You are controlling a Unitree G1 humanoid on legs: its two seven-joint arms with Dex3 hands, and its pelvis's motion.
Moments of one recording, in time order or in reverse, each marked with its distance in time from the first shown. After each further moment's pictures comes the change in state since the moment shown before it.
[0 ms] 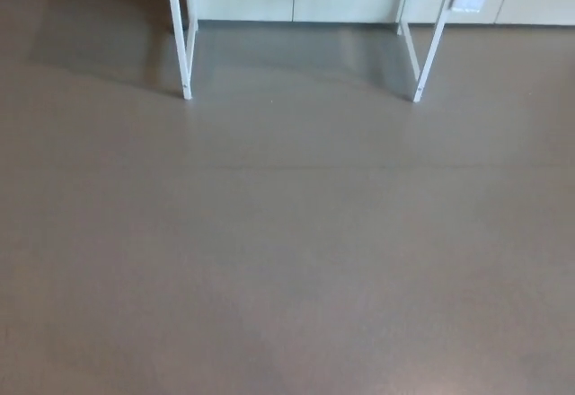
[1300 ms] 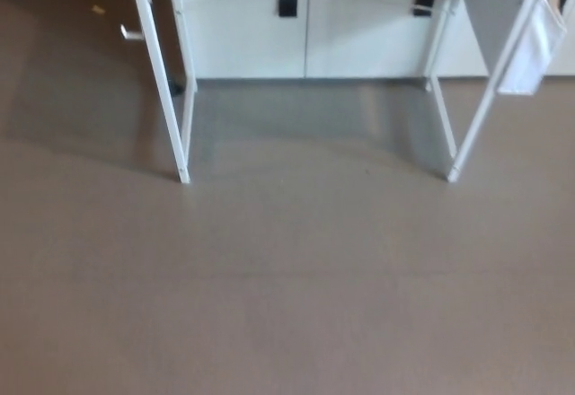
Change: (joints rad) left_arm -0.045 -0.001 -0.007 -0.023 -0.001 0.002 0.013; right_arm -0.061 -0.014 0.026 -0.035 -0.023 0.009 -0.011
